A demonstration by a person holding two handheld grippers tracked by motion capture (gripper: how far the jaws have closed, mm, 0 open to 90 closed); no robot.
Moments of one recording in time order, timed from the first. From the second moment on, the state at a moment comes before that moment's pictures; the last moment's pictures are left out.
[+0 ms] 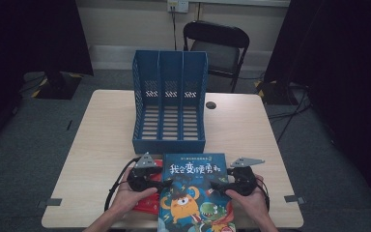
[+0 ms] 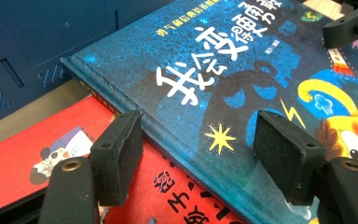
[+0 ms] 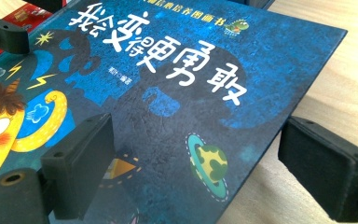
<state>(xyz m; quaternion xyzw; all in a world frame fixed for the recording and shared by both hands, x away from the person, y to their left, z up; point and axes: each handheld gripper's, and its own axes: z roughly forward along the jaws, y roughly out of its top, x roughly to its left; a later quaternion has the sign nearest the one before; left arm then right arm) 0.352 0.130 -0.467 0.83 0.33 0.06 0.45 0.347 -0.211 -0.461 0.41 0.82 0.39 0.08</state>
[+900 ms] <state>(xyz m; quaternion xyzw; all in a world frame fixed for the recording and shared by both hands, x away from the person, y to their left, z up) 0.355 0.134 -0.468 0.82 0.34 0.03 0.46 0.364 -0.192 -0.432 0.39 0.81 0.43 0.07</state>
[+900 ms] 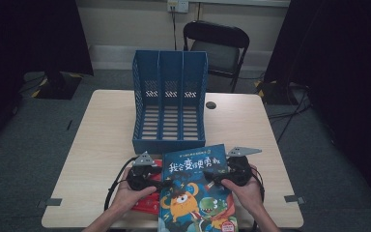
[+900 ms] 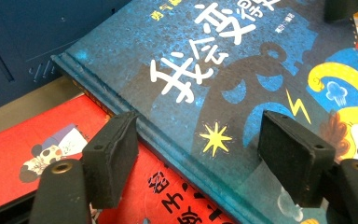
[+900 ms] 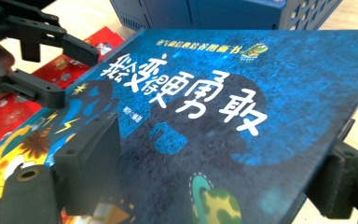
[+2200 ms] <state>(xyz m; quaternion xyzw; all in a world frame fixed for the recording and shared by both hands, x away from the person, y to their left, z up) 0.361 0.147 -0.466 0.79 0.36 -0.04 0.50 0.356 -0.192 -0.420 0.37 0.81 0.45 0.09</state>
